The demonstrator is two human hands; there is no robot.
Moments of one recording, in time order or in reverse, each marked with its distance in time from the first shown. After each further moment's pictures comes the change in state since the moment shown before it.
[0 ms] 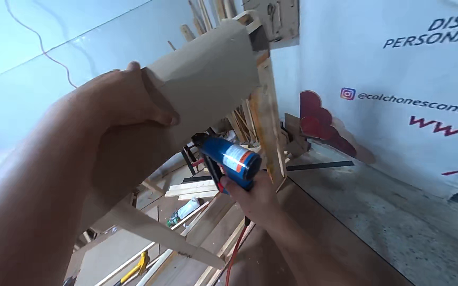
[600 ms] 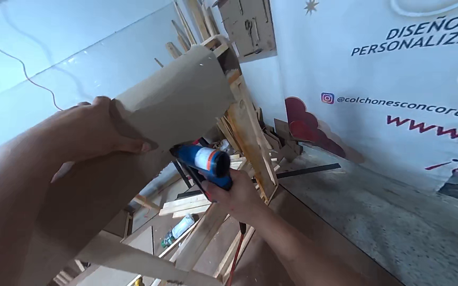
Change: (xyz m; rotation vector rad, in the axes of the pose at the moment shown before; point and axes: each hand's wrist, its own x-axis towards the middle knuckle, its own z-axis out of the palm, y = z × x) left_hand 0.009 0.000 -0.003 0.101 -0.030 -0.025; right_hand 0.040 -0.009 -0.029 -0.035 -0.179 0.164
